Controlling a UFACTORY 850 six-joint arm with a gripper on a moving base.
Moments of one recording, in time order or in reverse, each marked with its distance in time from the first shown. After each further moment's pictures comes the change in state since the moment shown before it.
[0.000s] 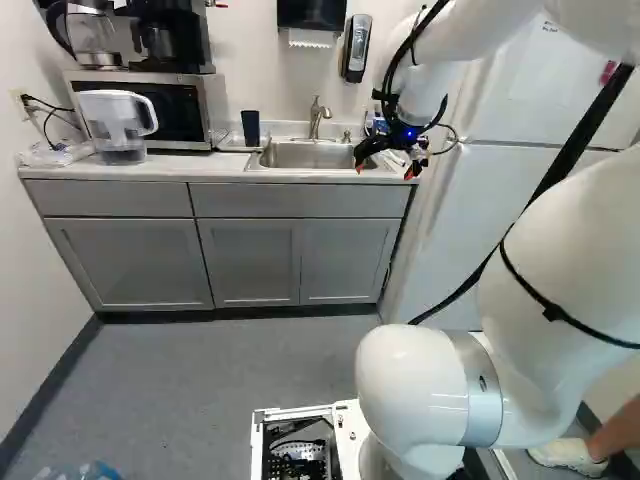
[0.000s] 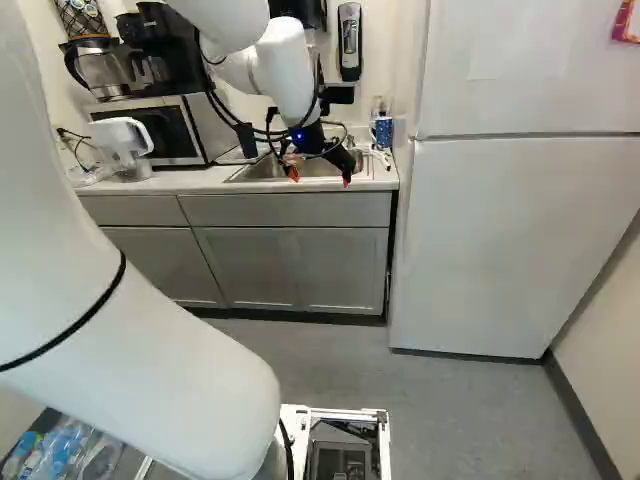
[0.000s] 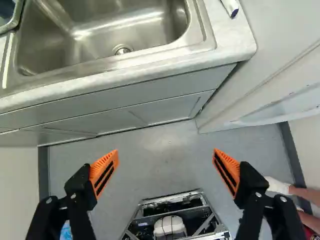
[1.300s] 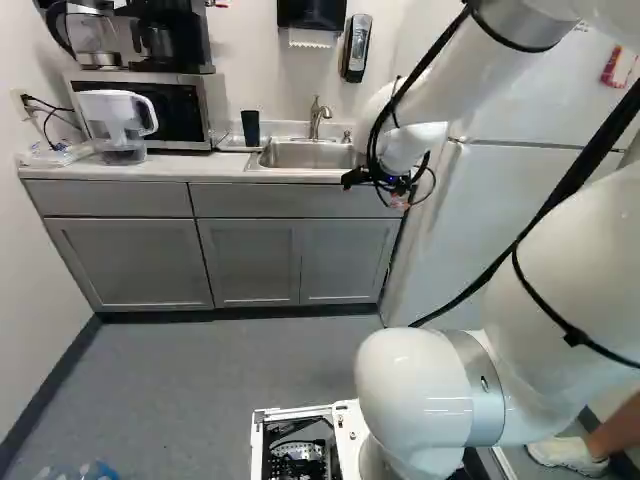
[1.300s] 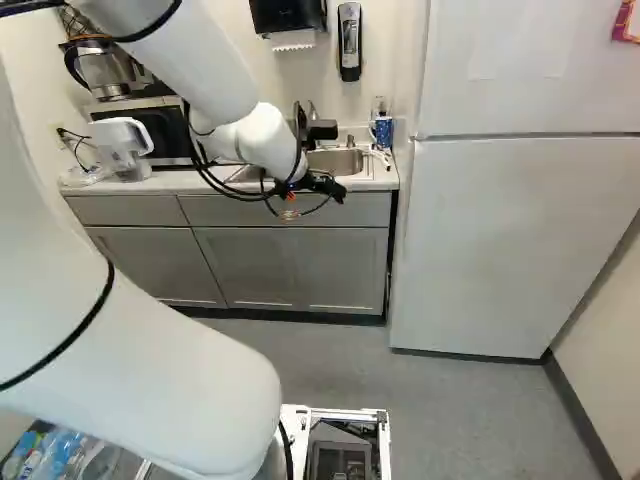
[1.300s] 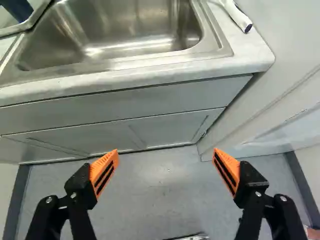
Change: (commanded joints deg) arm 4.6 3.2 19.2 -2.1 31.6 1.1
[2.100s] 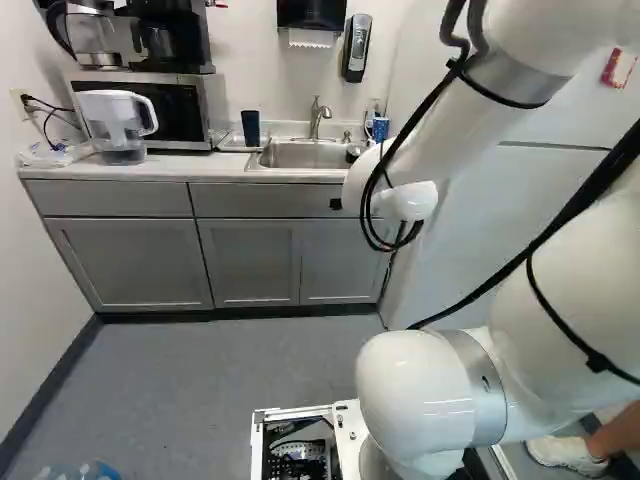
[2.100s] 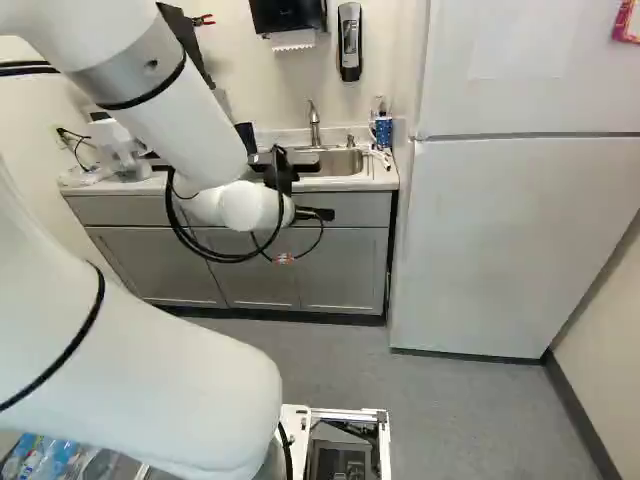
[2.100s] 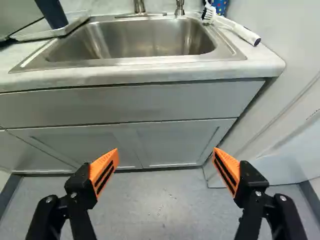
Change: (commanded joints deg) arm 3.9 2.7 16.1 -1.8 26.5 0.9
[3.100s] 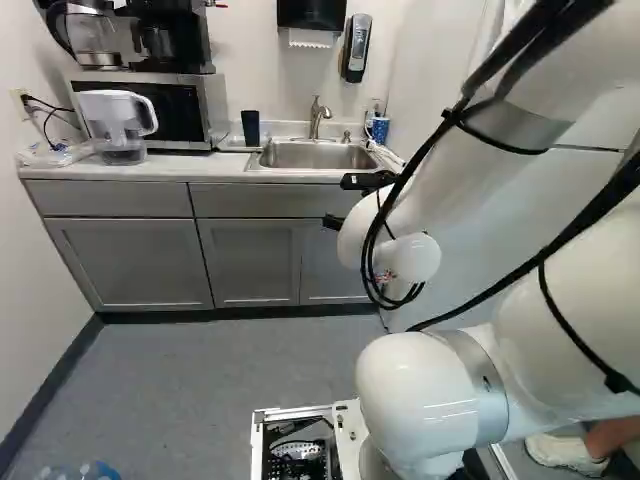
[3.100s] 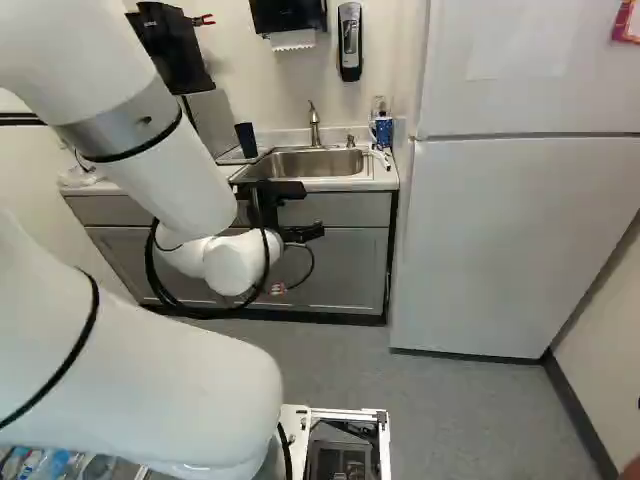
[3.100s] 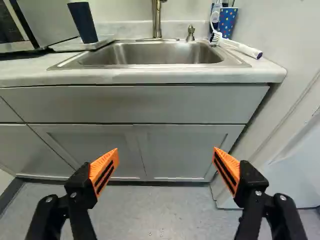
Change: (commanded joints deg) arm 2.8 2.0 11.6 -1.3 19.1 0.7
